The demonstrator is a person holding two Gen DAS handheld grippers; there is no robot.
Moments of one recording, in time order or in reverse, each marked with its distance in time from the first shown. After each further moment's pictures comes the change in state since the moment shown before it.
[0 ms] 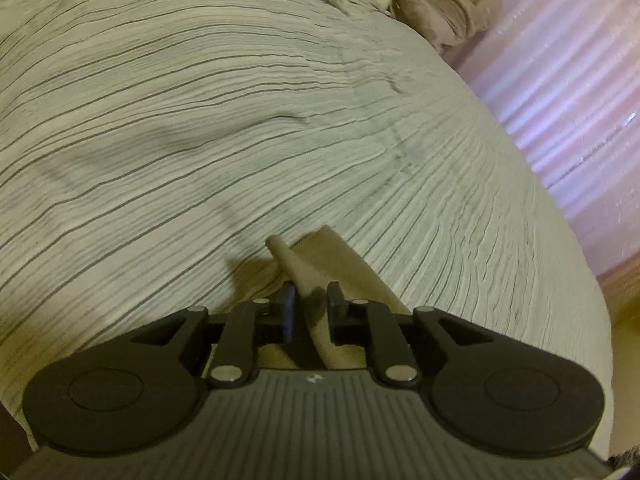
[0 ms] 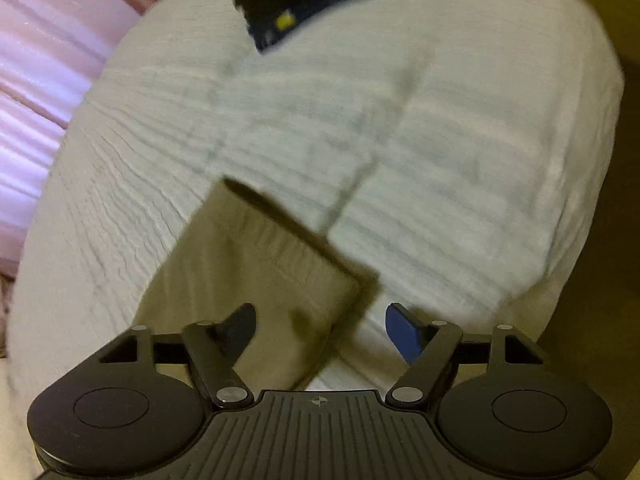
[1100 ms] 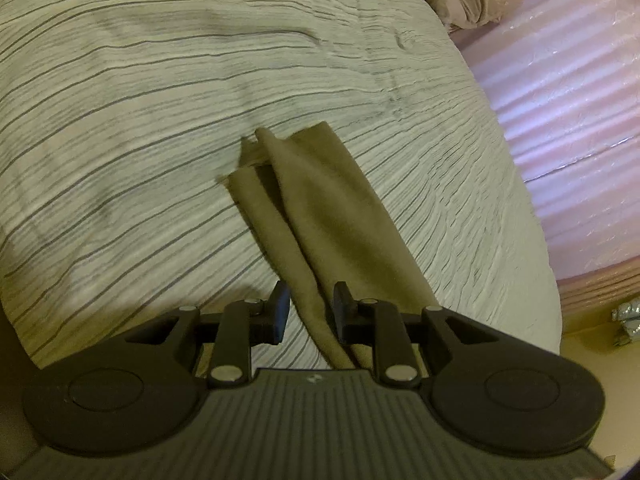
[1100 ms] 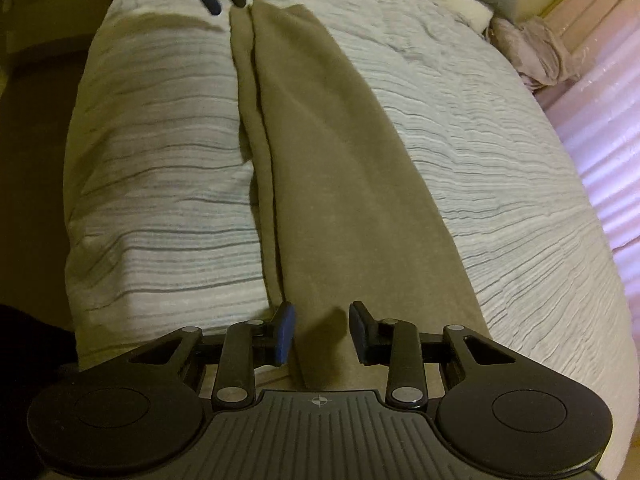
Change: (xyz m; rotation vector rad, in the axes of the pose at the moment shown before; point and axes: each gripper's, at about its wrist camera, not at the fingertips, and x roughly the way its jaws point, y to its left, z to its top) left arm -0.030 0.013 -0.056 -0.172 0.140 -0.094; right arm 0.027 0.251 -0.346 -2.251 -0.098 0.422
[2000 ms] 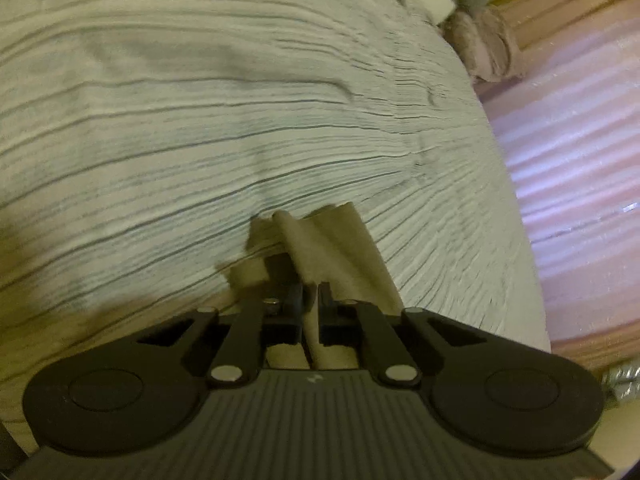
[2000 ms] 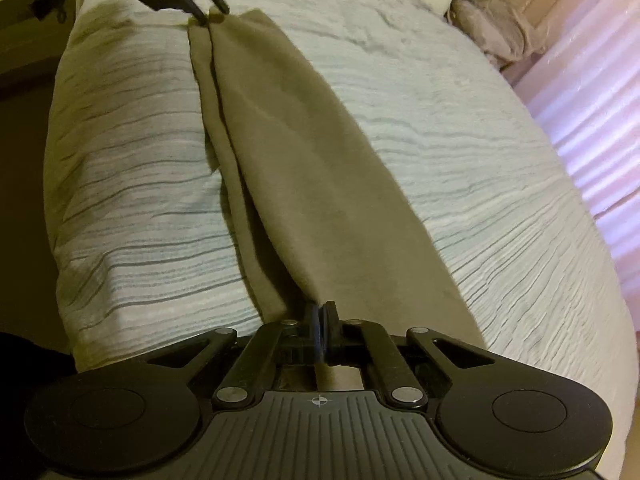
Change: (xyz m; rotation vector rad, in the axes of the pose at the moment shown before) left arm 0.030 0.016 0.044 -0.116 -0.104 -0.004; right arm -0.013 -0.012 0.006 0.113 0.001 -0.068
